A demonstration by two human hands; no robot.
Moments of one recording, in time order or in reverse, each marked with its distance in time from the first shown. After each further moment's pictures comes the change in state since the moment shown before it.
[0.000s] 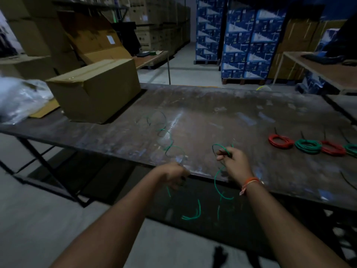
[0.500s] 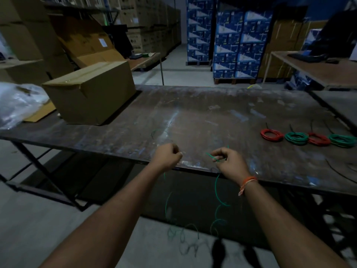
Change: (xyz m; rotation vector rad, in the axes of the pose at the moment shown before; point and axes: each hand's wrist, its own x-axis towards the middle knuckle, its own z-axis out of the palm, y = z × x) left_hand -0.030 0.014 -0.020 0.493 0.552 0.438; right_hand -0.040 -0.004 -0.004 -0.146 -0.052 -0.074
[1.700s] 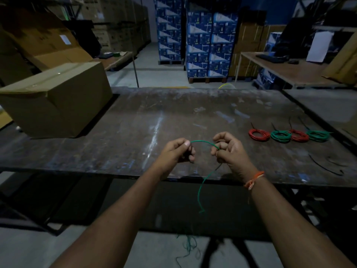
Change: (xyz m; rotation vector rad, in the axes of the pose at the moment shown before) left_hand 0.029 0.015 -0.011 -1.022 -0.368 0.311; right_hand 0.012 -0.069 -0.008 0.525 -0.028 -0.057
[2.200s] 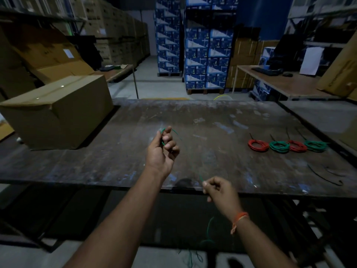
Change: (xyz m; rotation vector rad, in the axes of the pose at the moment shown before) left_hand 0.009 0.050 -0.012 -0.996 0.302 0.018; right_hand -0.047 0.070 0.032 -0.356 0.180 0.161
